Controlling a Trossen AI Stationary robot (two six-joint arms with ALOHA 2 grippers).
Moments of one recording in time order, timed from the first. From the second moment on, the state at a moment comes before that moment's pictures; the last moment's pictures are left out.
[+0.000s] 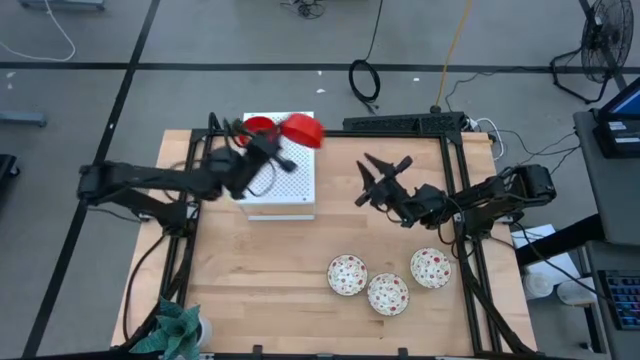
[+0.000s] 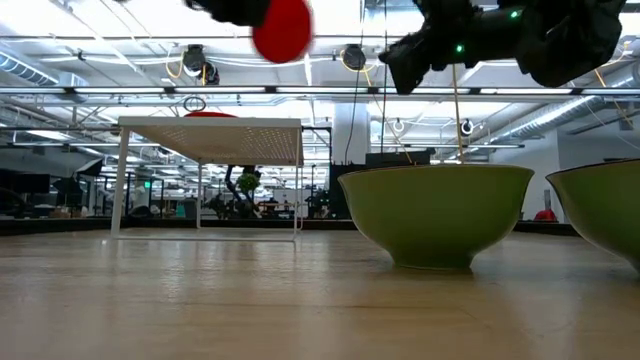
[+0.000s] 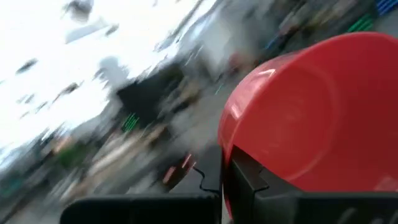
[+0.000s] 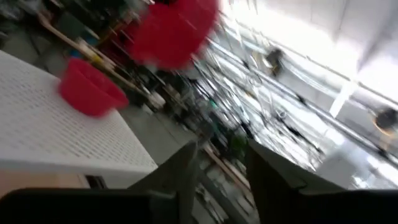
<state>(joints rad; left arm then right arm) 0.10 1.22 0.89 0.56 -0.91 0.65 0.03 1.48 0.52 1.39 0.84 -1.07</state>
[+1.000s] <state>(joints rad) 1.00 1.52 1.67 -1.29 0.12 0.02 -0.02 1.40 0.52 1.37 1.05 -1.06</state>
